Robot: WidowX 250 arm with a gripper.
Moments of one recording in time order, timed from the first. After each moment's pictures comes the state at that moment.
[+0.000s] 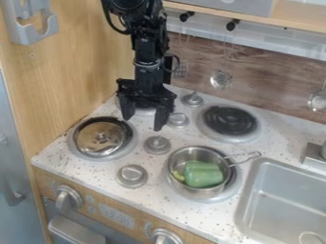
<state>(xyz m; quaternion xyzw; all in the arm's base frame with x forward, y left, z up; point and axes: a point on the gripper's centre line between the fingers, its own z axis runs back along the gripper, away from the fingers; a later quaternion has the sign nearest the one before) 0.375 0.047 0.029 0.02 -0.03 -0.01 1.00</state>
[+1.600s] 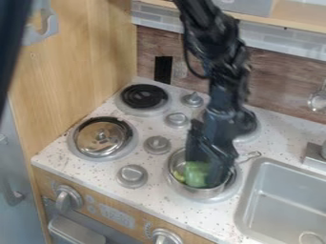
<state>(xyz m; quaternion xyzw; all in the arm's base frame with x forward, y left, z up) 0.350 -0.078 -0.023 0.02 0.04 -0.31 0.95</state>
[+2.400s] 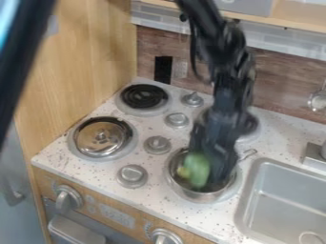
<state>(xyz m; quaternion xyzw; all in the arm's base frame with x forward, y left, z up) 0.363 -0.073 -0.006 0.03 0.01 -0.29 0.96</state>
